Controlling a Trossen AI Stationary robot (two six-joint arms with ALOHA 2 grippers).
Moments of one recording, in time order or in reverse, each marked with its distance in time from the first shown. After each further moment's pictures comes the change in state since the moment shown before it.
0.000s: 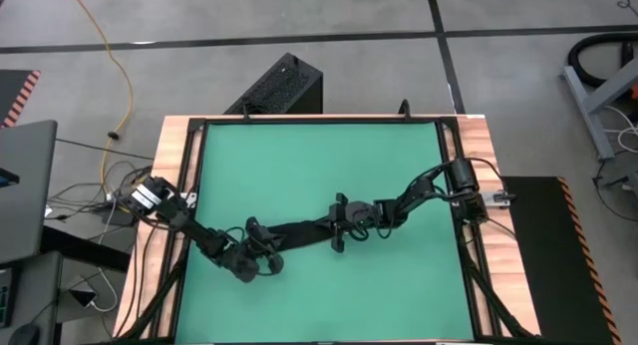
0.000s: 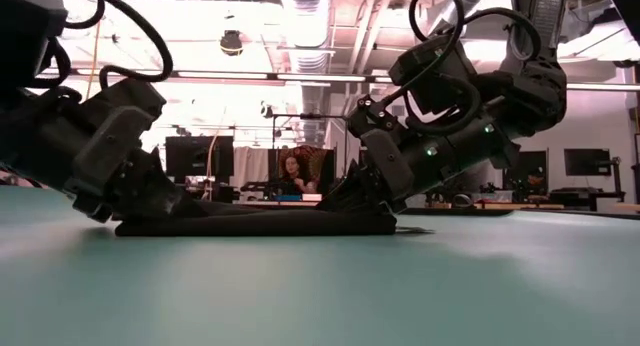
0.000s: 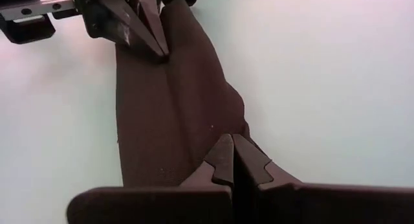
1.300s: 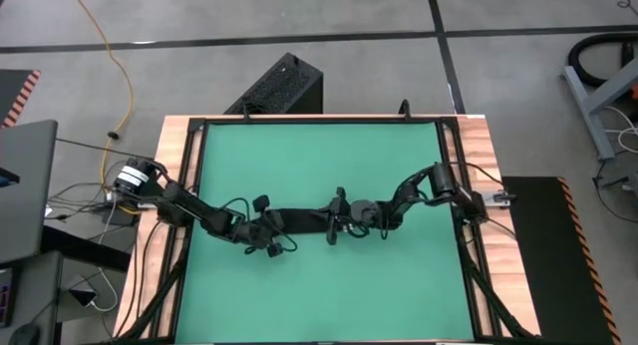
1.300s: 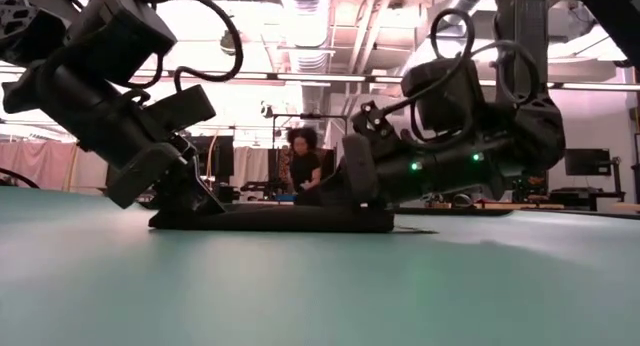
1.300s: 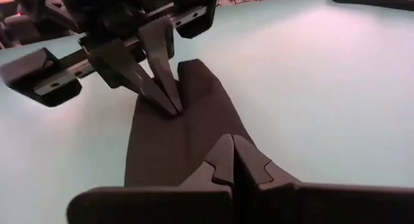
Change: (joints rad) left arm 0.290 -0.190 -0.002 -0.240 0.351 0.568; right arm -0.011 0.157 0.003 0.454 0.116 0.006
